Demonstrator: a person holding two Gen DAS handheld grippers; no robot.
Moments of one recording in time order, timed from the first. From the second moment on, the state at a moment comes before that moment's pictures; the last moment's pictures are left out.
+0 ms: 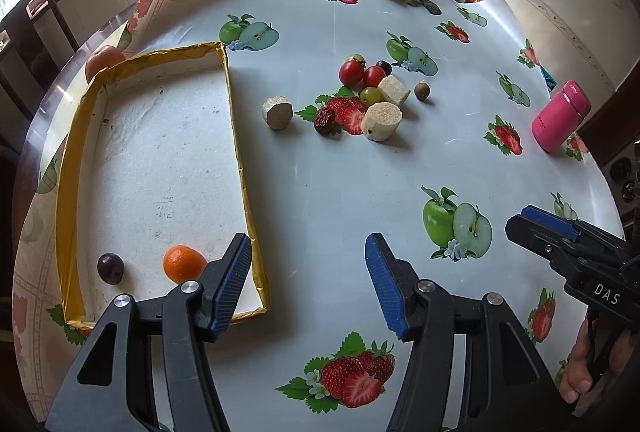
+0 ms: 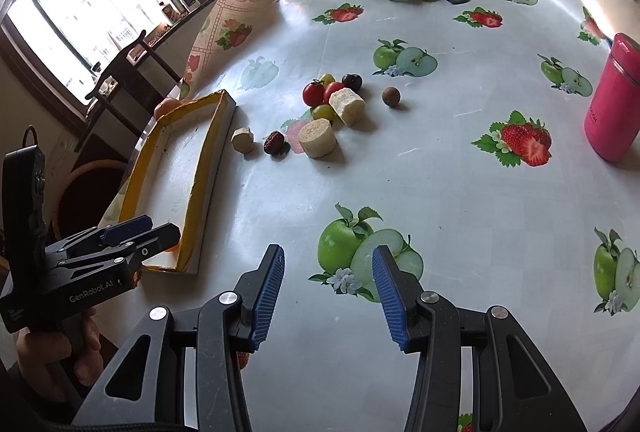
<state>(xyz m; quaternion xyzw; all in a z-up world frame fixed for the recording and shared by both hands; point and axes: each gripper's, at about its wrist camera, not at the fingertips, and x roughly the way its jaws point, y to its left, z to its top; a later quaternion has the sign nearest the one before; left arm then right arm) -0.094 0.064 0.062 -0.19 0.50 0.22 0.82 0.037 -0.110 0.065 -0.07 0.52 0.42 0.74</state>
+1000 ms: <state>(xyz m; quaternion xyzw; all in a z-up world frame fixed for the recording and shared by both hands) 0.057 0.087 -0.002 -0.24 0.50 0.17 0.82 0.183 -0.012 0.003 -0.08 0.52 0.39 0.75</state>
